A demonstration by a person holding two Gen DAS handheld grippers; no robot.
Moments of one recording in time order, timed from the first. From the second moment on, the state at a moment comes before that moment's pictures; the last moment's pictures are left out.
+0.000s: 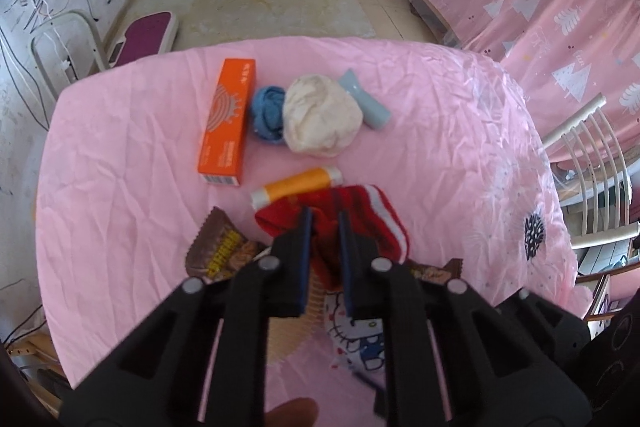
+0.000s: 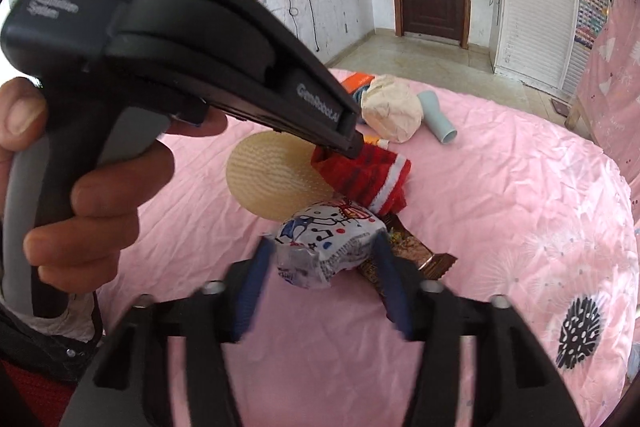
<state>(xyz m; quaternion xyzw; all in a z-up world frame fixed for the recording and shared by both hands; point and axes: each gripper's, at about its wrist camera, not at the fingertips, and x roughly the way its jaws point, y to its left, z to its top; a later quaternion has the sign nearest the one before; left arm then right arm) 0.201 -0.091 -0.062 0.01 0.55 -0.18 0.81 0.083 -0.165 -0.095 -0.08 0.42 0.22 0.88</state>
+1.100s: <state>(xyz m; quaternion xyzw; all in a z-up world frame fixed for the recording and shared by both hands) 0.170 -0.179 0.019 0.06 0.47 -0.21 0.85 0.040 -0.318 -0.026 0.00 0.32 0.11 0.94</state>
